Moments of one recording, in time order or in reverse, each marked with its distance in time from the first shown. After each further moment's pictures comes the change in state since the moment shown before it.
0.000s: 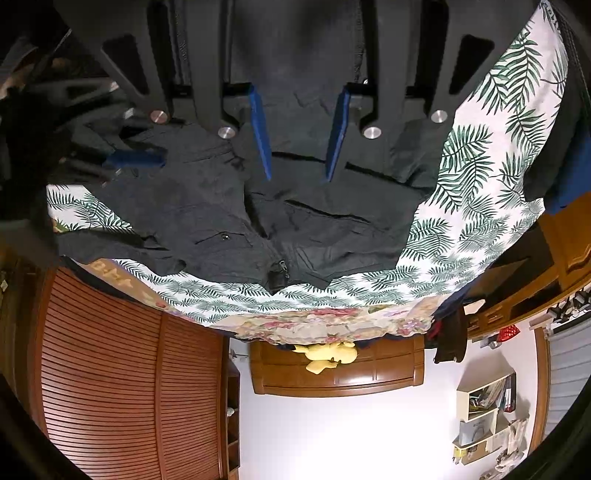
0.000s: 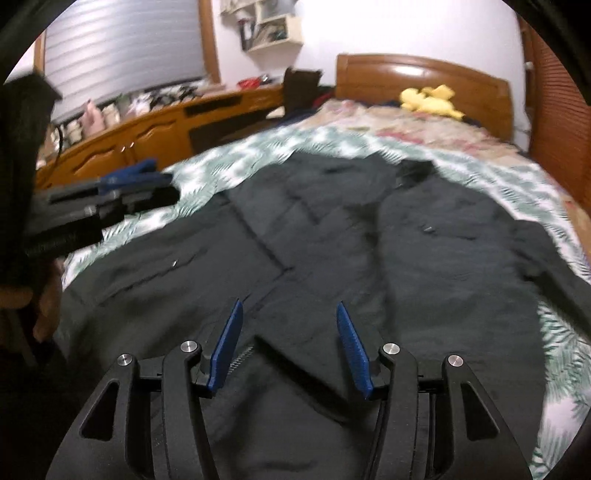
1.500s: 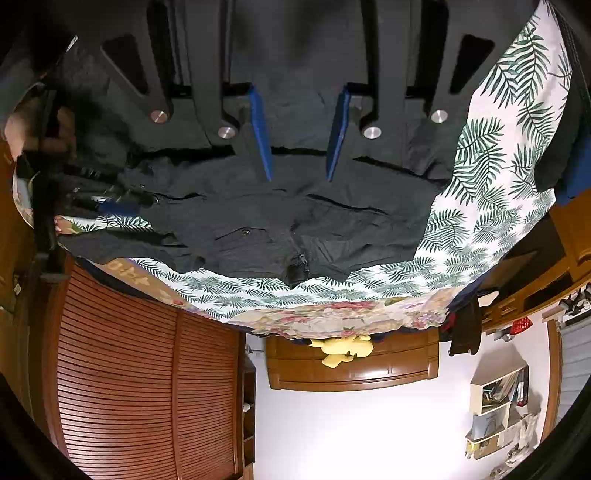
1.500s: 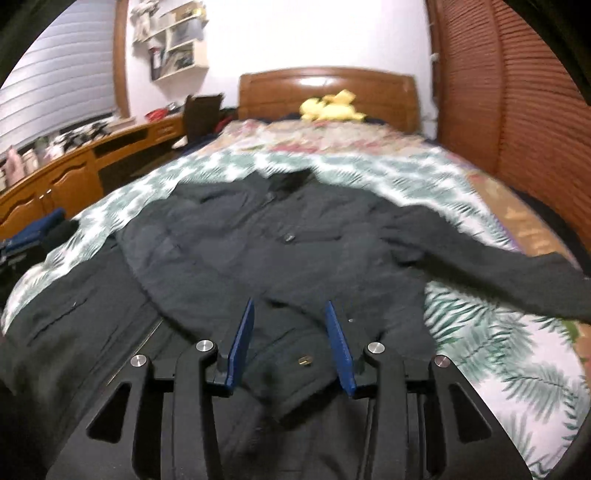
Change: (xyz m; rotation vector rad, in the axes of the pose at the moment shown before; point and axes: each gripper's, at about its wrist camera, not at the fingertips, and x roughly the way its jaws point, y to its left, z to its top) left arm -0.002 -0.018 0.006 0.027 -0.020 -0.054; right arm -0.040 -0.101 -0.015 0.187 -0.082 -0.285
